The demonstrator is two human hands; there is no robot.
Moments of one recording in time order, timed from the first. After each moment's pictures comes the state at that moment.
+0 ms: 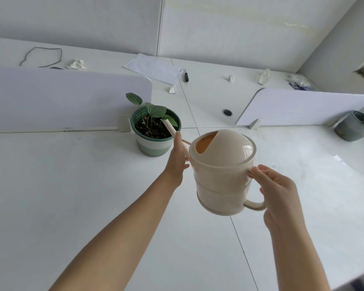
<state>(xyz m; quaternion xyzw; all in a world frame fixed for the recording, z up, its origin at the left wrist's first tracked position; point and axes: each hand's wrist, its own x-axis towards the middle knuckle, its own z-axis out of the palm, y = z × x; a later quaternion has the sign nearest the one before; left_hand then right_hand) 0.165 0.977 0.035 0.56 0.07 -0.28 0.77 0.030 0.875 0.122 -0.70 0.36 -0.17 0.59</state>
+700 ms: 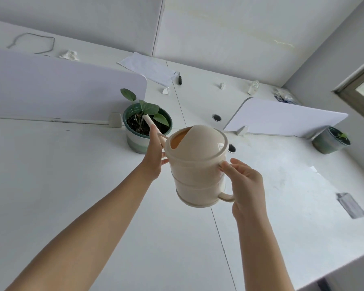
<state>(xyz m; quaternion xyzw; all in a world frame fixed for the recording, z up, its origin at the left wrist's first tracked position) 0.190 0.997 0.006 0.53 0.04 -0.29 0.80 0.039 0.897 0.127 -0.71 0.34 -0.15 0.59</state>
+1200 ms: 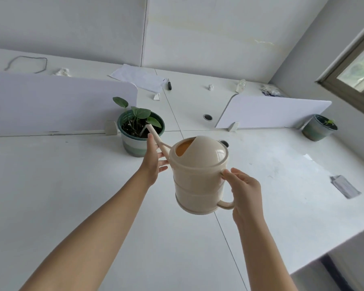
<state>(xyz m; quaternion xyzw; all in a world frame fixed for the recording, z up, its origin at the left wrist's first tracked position) 0.155 1.000 0.021 0.56 0.06 -0.28 0.78 -0.001 0.881 0.101 -0.68 0.36 -0.18 0.62</state>
